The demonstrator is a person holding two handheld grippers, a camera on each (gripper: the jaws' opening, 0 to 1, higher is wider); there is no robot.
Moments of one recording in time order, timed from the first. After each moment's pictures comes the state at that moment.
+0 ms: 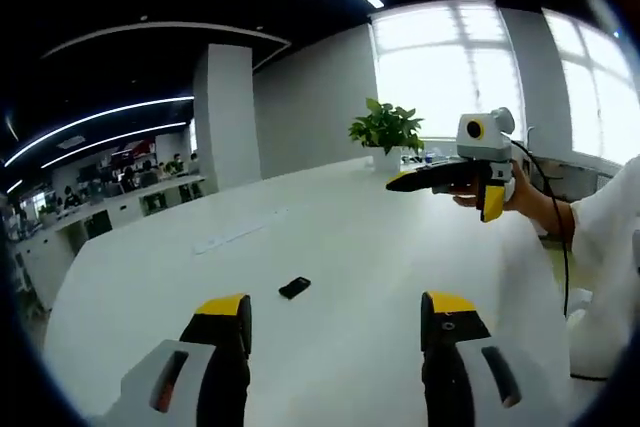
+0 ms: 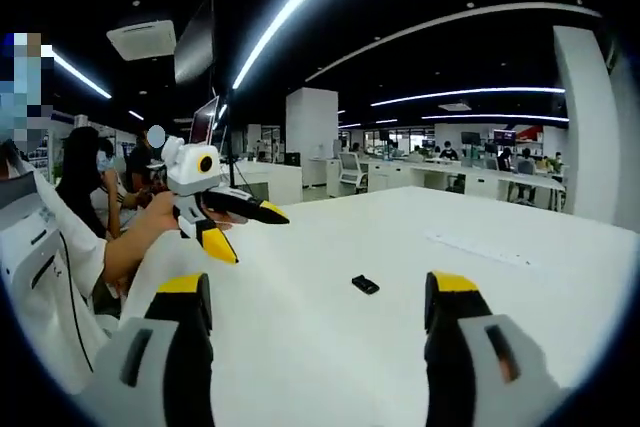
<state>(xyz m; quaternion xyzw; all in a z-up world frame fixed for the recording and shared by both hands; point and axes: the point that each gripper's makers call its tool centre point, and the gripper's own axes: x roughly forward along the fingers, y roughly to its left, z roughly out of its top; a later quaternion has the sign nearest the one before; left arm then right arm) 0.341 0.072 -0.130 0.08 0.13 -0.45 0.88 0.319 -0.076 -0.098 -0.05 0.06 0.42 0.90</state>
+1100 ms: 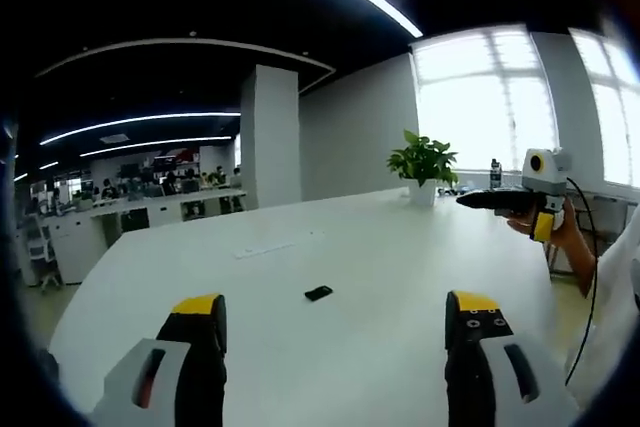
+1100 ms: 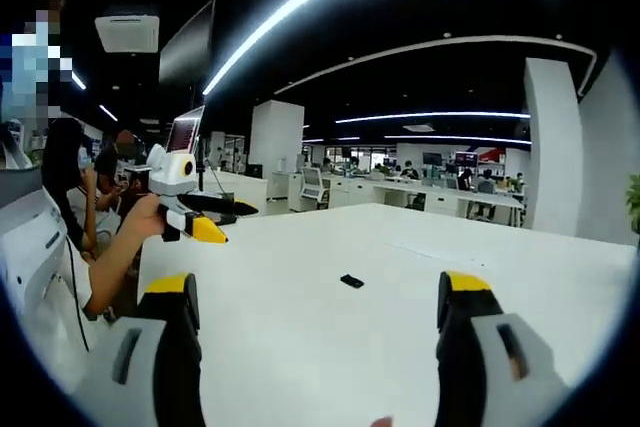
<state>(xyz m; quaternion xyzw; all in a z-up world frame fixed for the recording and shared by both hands) 0.312 0.116 -0.108 0.02 0.09 -0.36 0.93 0.247 -0.095 -0.078 -0.06 0.01 0.34 0.94</state>
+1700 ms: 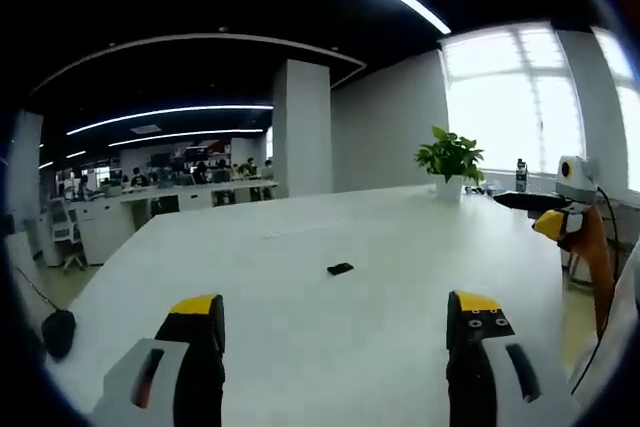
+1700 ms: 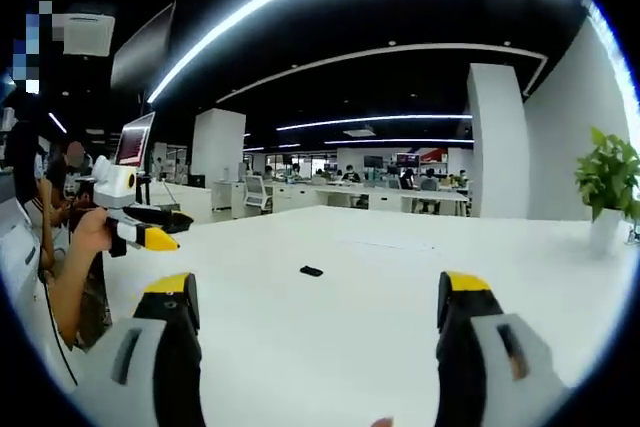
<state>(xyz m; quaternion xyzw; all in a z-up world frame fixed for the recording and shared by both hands) 0.288 0.150 -0.126 0.01 0.10 -0.29 0.95 0.230 -0.127 -0.094 -0.04 0.01 0.20 0.98</state>
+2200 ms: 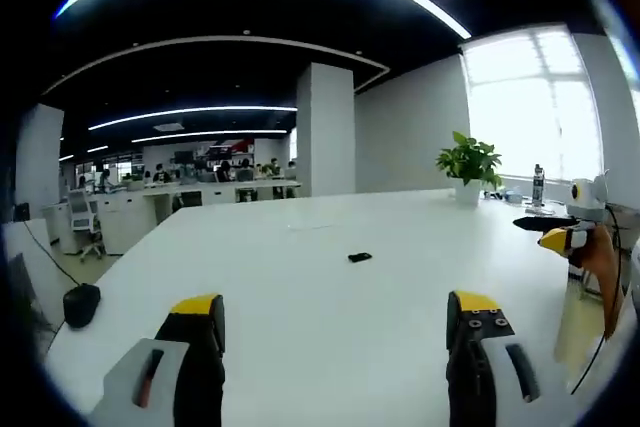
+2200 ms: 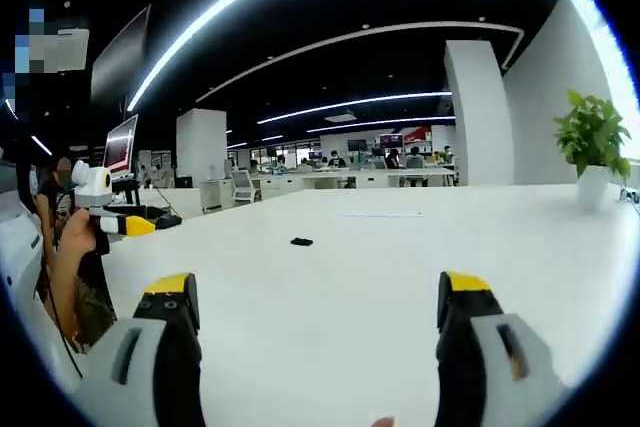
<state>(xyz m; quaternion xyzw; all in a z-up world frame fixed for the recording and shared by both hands) 0.267 0.182 -0.140 -0.01 0.10 -0.25 0.96 0.213 -0.152 -0.136 0.01 0.04 0.16 0.99</state>
